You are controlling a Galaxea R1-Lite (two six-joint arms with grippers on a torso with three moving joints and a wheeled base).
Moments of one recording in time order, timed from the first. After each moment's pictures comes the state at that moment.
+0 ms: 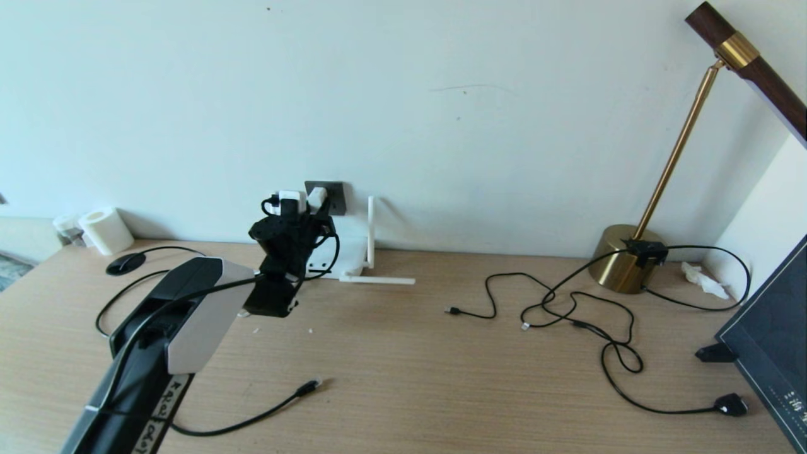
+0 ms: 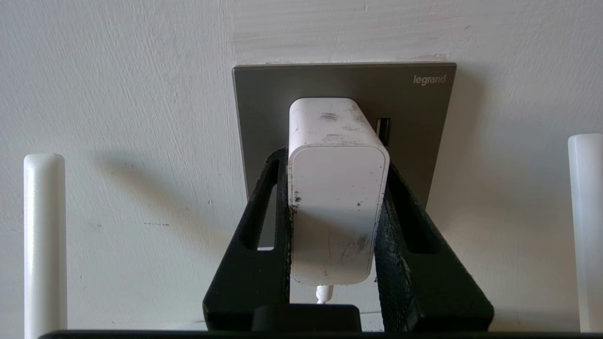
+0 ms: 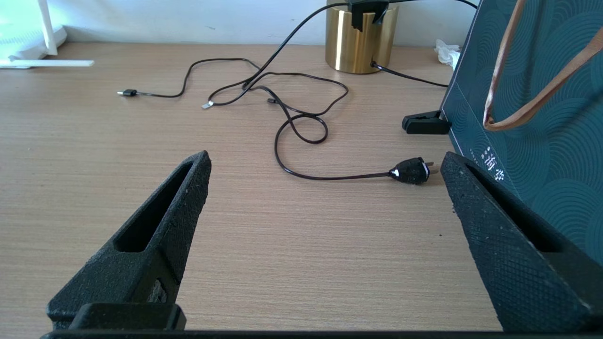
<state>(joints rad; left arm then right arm) -0.14 2.77 -1.92 -1.20 0.02 0.07 0.00 0.00 0.00 -0.01 -0.02 0.03</state>
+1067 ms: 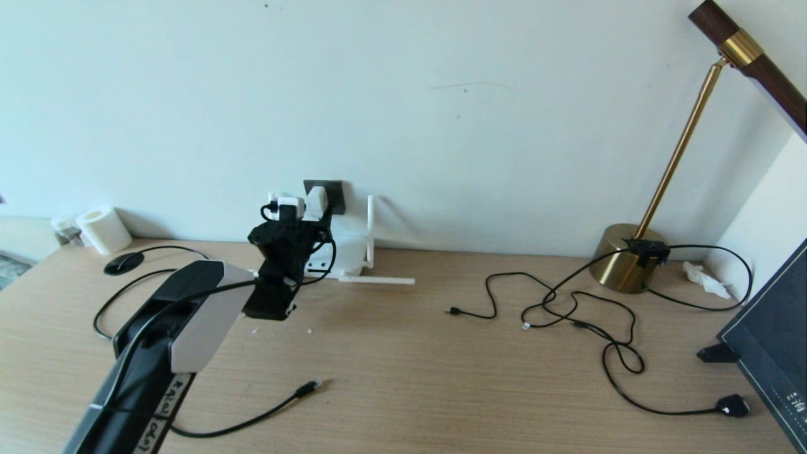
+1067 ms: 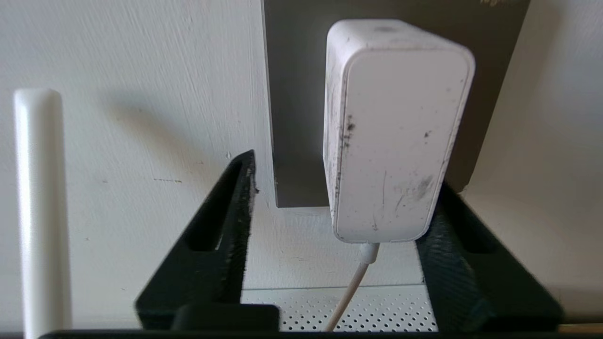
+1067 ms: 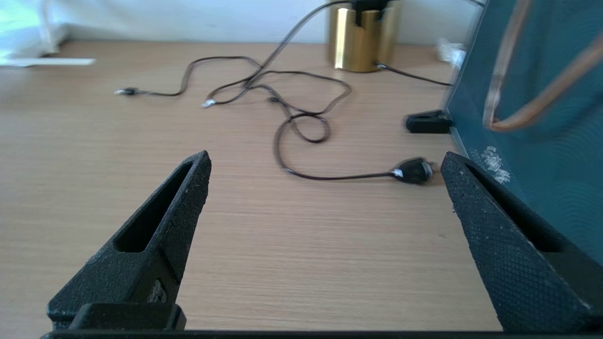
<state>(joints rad) -0.14 2.78 -1.92 -1.20 0.02 0.07 0.00 0.00 0.00 -0.01 -0.02 0.03</state>
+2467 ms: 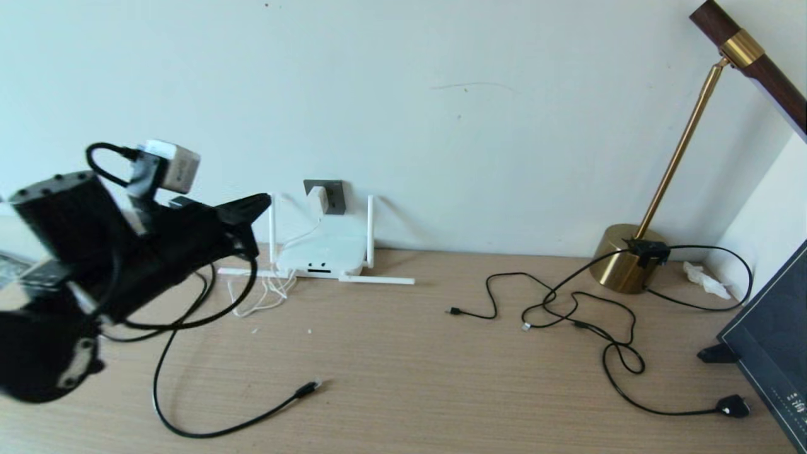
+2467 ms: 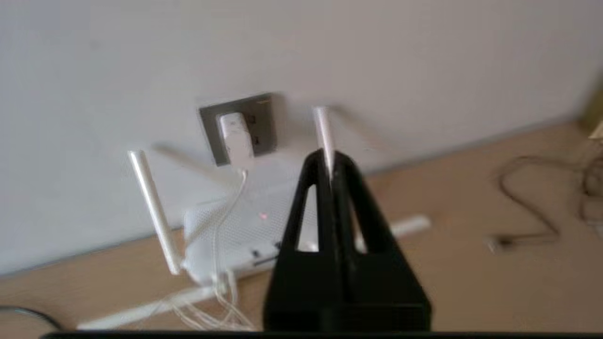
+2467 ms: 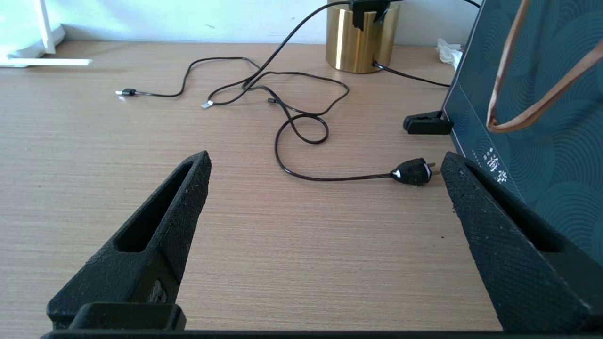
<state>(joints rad) -0.14 1.61 -0.69 -1.01 -0.26 0.18 0.00 0.00 0.00 -0.01 -0.02 0.03</state>
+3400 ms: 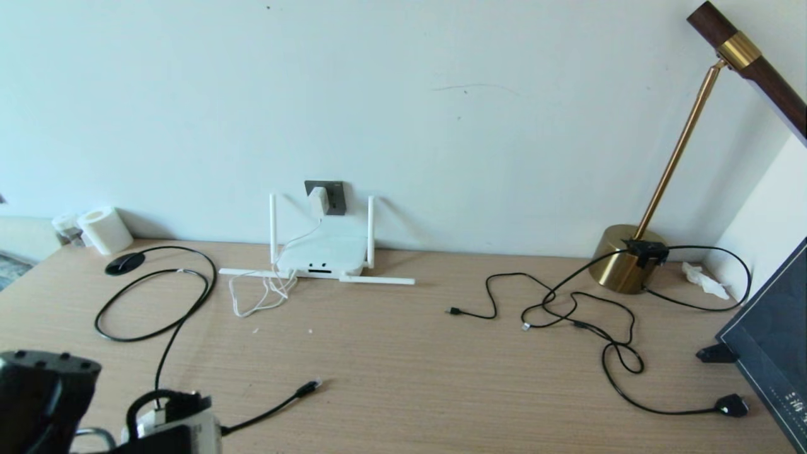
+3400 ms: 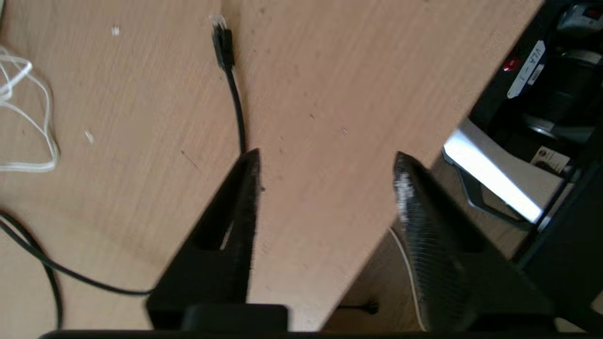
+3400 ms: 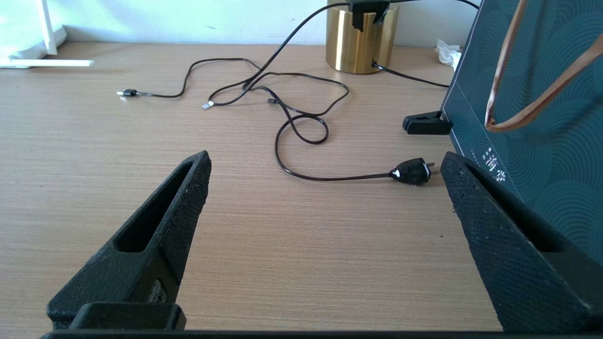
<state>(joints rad) -0.25 1.22 -0.39 0.02 -0.18 0.92 0.00 0.00 0.00 -0.01 -0.02 0.03</state>
